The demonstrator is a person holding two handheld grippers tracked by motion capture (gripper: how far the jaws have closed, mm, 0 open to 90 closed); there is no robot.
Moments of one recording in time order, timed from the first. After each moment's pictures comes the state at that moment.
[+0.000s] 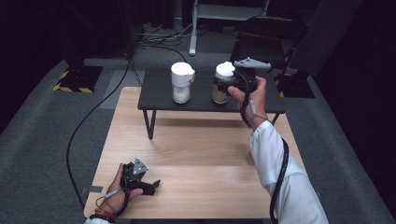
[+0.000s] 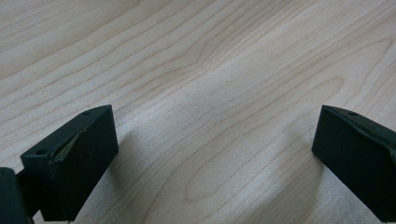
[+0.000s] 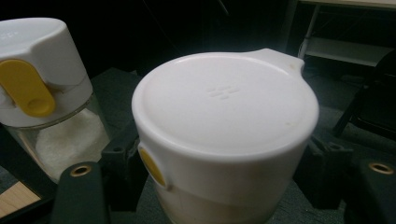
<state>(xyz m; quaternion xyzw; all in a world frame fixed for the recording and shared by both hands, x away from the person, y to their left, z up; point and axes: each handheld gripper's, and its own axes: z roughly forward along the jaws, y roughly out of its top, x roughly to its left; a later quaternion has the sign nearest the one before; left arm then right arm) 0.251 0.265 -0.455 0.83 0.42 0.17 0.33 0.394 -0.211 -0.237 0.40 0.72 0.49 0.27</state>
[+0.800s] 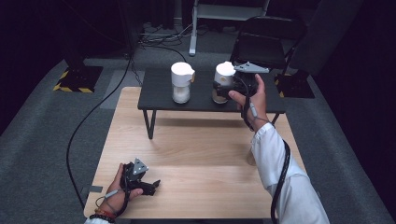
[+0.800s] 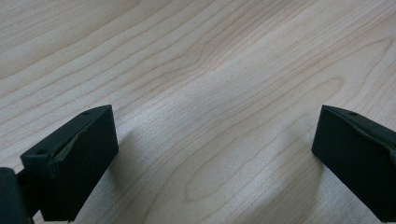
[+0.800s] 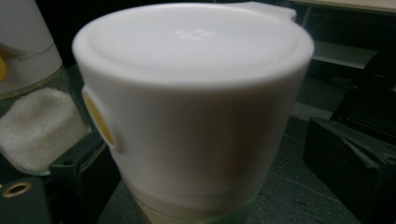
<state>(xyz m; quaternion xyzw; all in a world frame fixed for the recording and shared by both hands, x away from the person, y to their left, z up) 0.251 0.265 -0.455 0.83 0.42 0.17 0.33 0.396 -0.213 -0.258 0.39 0.73 0.49 0.29</state>
